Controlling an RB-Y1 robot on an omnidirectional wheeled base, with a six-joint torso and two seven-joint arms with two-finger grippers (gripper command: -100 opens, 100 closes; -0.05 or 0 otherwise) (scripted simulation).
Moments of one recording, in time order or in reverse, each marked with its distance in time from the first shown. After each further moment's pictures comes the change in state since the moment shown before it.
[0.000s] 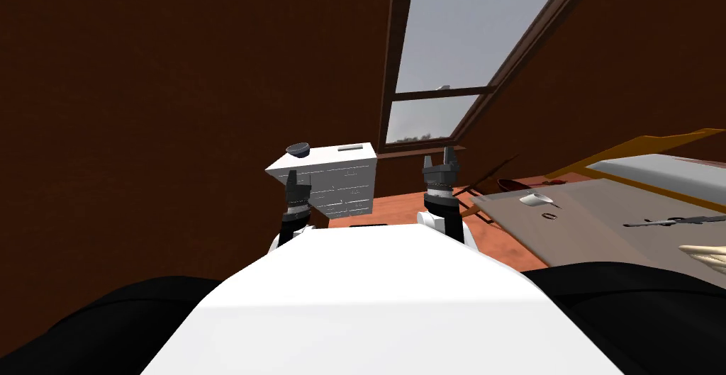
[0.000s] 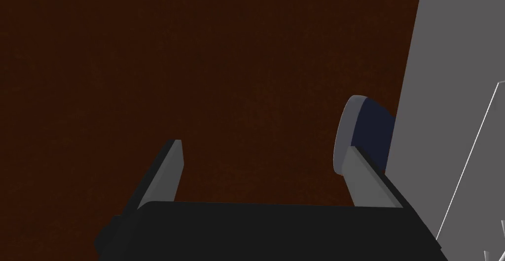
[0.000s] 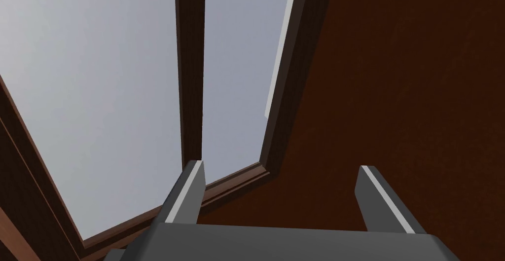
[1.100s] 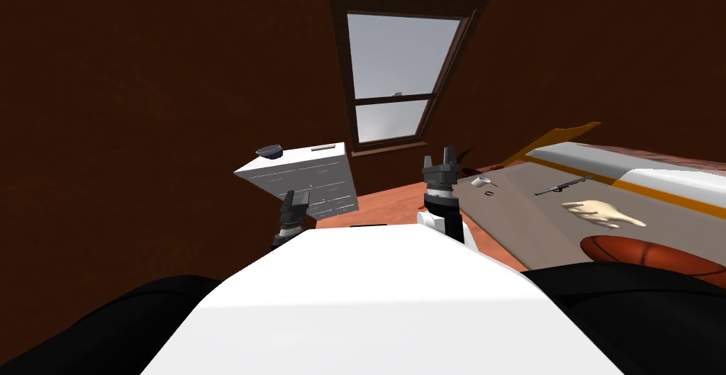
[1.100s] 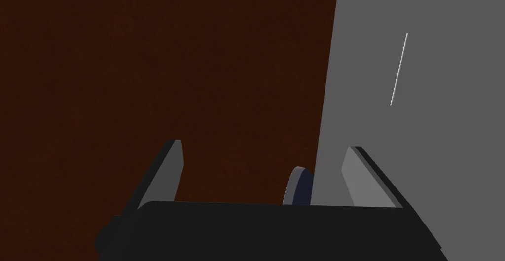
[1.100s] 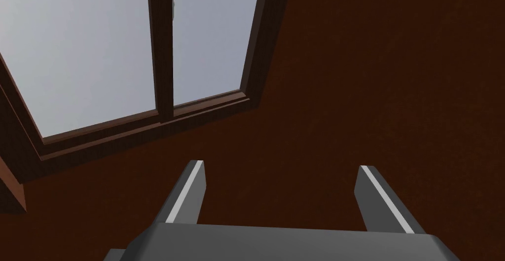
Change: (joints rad) left arm 0.202 0.069 0.055 0.153 -0.048 -0.235 0.242; right arm 0.000 0.000 0.000 0.000 0.000 0.000 0.000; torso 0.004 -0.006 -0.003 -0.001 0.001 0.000
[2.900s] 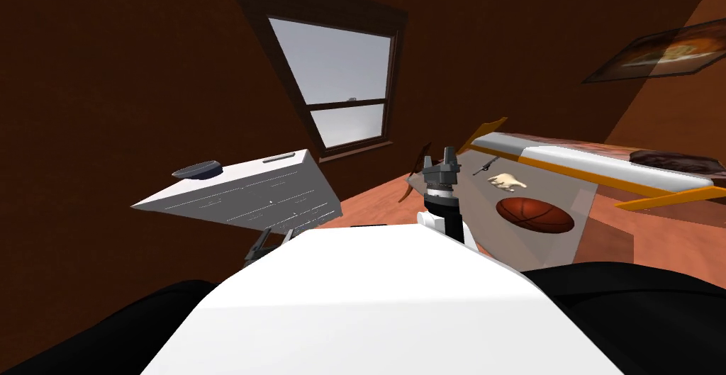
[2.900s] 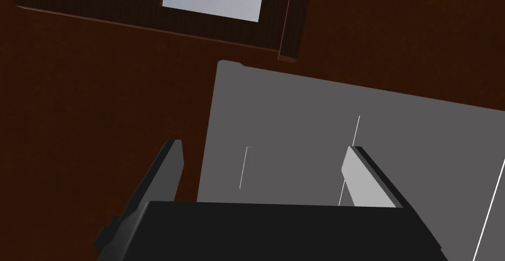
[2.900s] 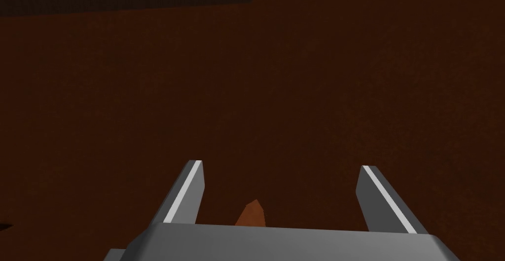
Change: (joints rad) left arm 0.316 0.113 0.179 0.266 -0.072 -0.260 0.477; right arm 0.000 0.000 0.000 0.000 0.000 0.000 0.000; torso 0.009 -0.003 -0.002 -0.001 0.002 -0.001
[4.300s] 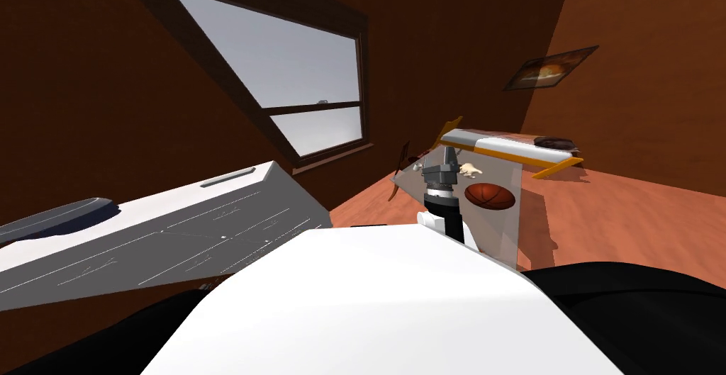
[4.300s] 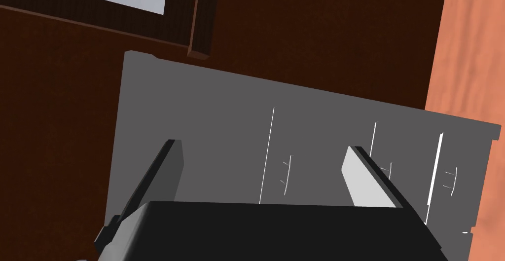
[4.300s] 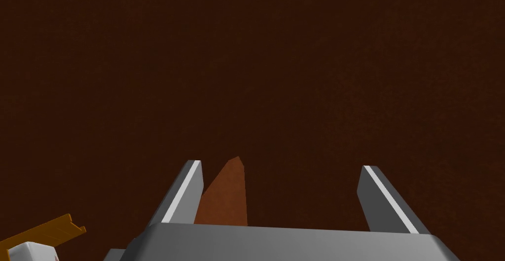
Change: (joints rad) left arm 0.261 0.120 0.203 0.249 -0.042 -0.142 0.382; right arm 0.000 0.000 0.000 0.000 0.000 0.000 0.000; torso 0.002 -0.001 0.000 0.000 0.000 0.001
